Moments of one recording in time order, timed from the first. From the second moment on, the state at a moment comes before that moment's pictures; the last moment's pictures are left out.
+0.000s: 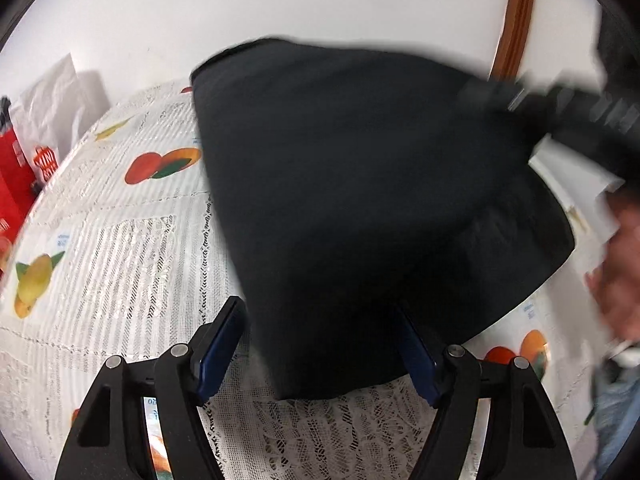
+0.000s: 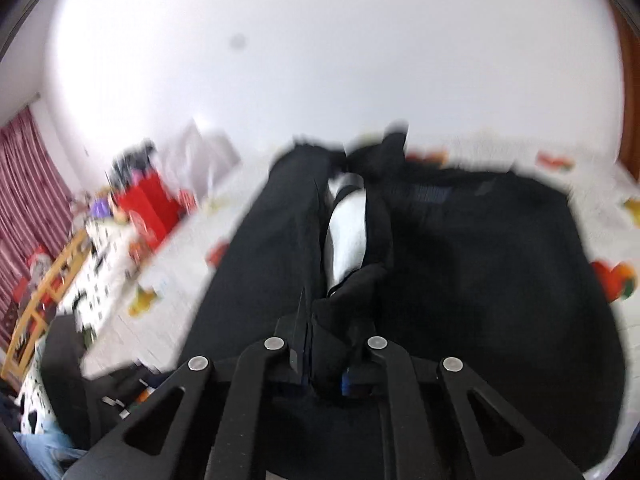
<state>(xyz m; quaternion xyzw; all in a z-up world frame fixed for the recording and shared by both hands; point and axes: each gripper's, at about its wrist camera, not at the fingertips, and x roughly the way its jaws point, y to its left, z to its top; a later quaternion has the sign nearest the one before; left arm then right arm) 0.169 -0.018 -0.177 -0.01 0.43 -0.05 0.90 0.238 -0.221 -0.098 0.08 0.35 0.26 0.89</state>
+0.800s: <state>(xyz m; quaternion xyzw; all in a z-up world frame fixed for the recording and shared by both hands) 0.188 -0.057 -0.176 -0.02 0.44 -0.11 0.89 0.220 -0.334 -0.160 0.14 0.39 0.11 0.90</state>
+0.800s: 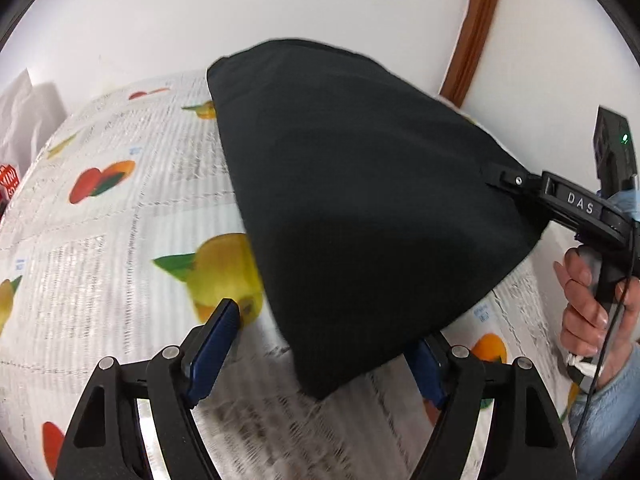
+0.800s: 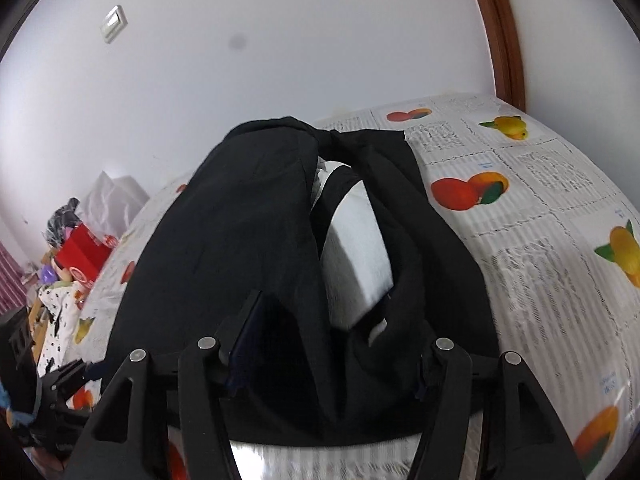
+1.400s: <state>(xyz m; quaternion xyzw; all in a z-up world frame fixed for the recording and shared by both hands) 0.179 -0.079 -0.174 0.02 0.43 -0.07 0.90 0.209 -0.380 -0.150 0.17 0.35 0.08 0.92</state>
